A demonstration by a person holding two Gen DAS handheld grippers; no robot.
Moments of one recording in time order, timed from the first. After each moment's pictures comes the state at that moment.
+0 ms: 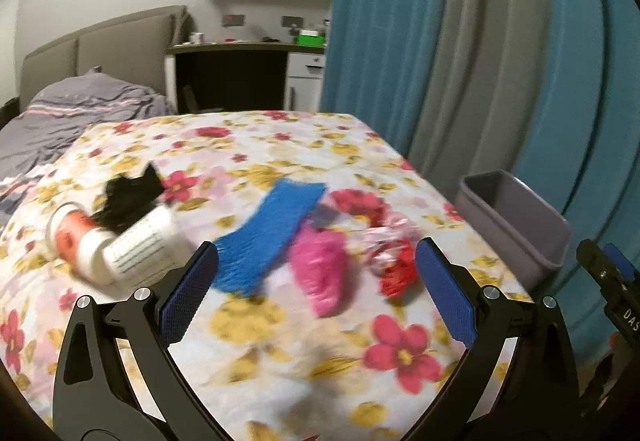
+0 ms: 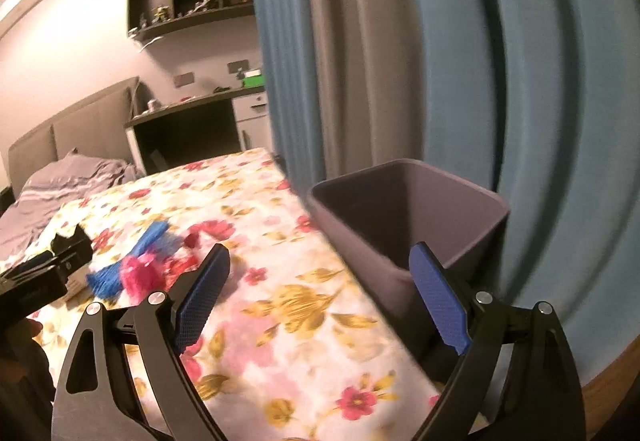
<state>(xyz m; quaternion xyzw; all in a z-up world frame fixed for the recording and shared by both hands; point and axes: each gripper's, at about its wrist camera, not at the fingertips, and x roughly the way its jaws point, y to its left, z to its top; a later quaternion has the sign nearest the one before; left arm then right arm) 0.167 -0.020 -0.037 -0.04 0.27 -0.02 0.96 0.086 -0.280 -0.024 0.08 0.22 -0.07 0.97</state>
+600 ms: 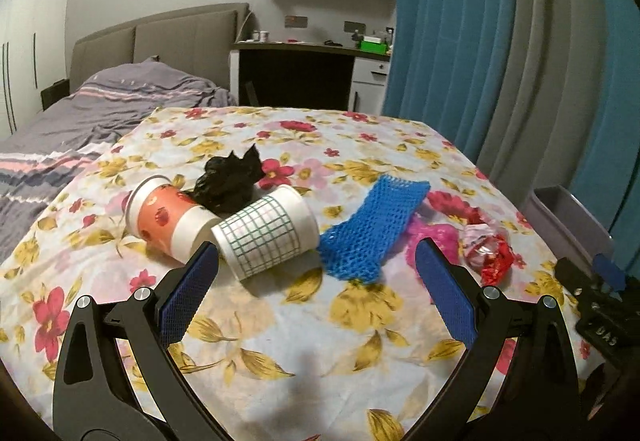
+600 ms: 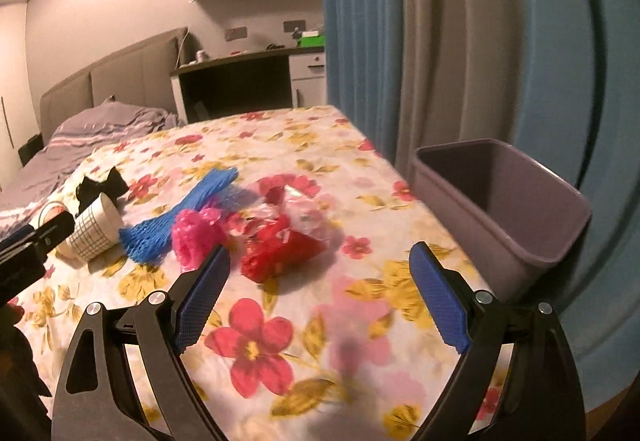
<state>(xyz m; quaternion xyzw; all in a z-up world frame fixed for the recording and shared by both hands) 0.150 0.054 -0.052 -0.06 0.26 0.07 0.96 0.133 -0.194 -0.054 0.03 0.28 0.01 0.96</state>
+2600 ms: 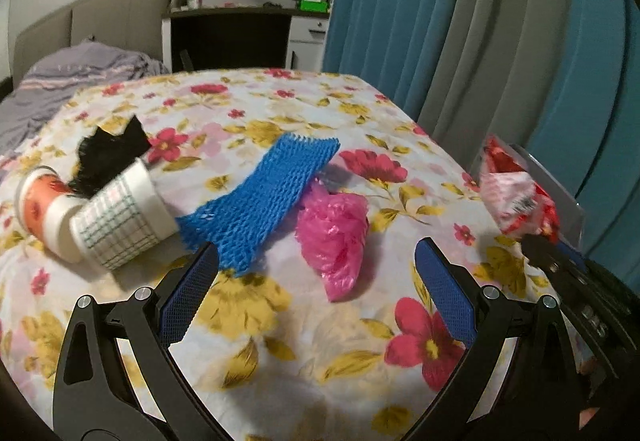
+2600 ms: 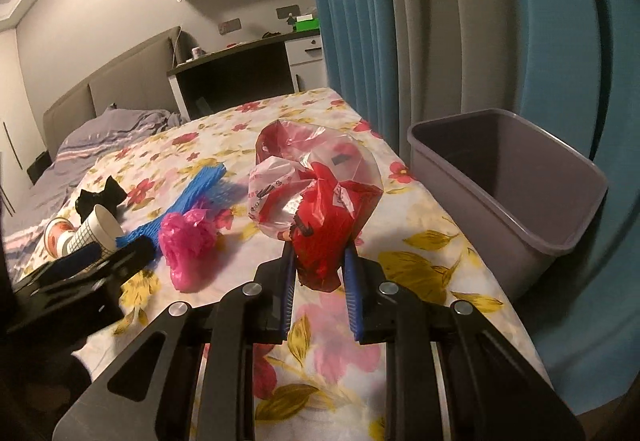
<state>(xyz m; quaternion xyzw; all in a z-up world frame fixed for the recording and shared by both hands) 0.208 -0.016 -0.079 -0.06 0.34 -0.04 0.94 0.141 -0.234 -0.056 0.09 0.31 0.02 0.95</state>
